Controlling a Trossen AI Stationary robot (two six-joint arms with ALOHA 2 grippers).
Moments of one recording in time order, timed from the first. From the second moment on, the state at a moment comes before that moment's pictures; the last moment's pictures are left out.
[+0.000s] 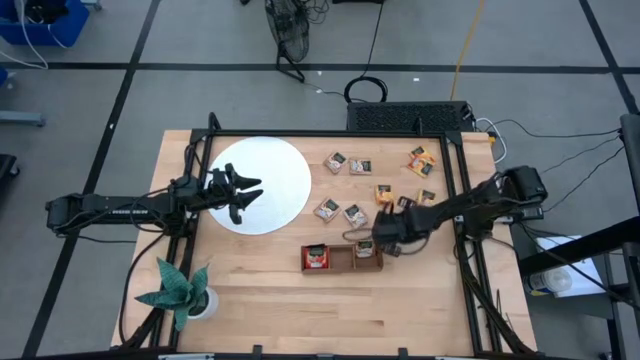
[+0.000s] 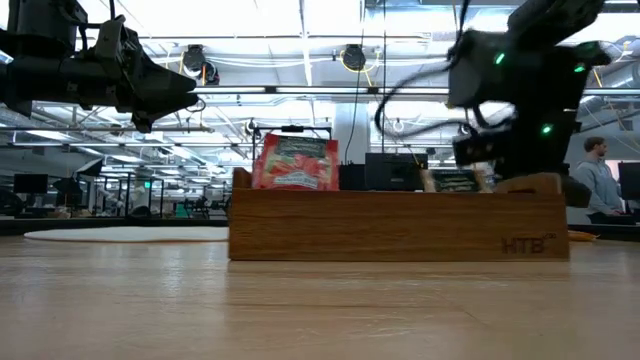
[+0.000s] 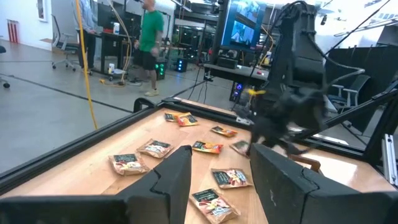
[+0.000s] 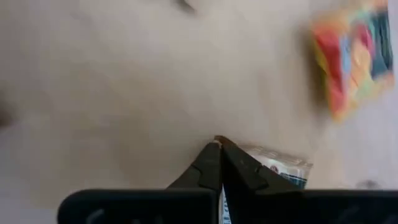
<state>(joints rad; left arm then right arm) 0.23 0.59 0.06 0.59 0.00 -0.19 0.18 1.56 0.73 -0.70 0.38 0.51</state>
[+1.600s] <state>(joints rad) 0.23 0.59 0.06 0.59 0.00 -0.19 0.59 1.54 0.74 -0.03 0.68 0.02</state>
